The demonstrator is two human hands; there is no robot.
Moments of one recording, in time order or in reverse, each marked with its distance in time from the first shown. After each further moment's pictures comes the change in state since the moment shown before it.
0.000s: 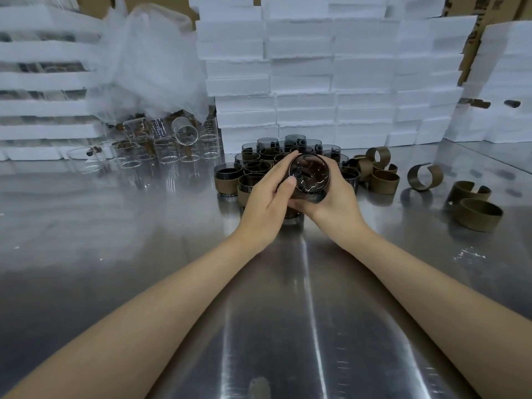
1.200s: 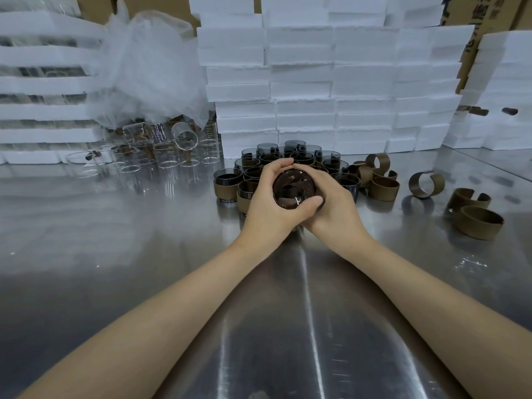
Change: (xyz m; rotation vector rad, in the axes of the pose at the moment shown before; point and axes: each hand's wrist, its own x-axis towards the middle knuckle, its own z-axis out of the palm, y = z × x) left_hand -0.002 0.002 0.007 -0.059 0.093 0.001; right_hand -0.005 -0.008 -0.001 -0.094 -0.061 -0.146
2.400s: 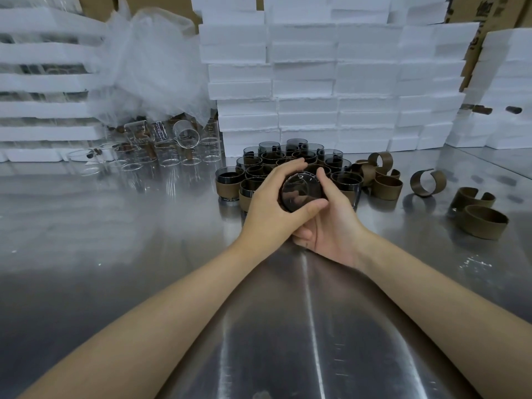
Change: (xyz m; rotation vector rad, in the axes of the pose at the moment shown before) left_hand -0.003 0.002 -0.008 0.174 -0.093 0.053; right_hand -0.002 -0.012 0.003 1.170 -0.452 0.768
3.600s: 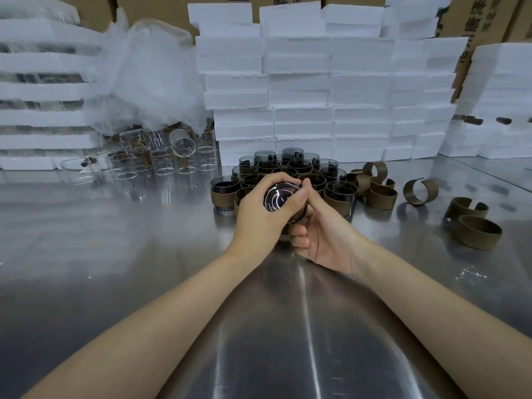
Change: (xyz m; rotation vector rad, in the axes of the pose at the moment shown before) left_hand 0.006 0.005 -0.001 -0.174 0.124 -0.062; right_hand 0.002 -0.004 -0.002 -0.062 0.177 0.040
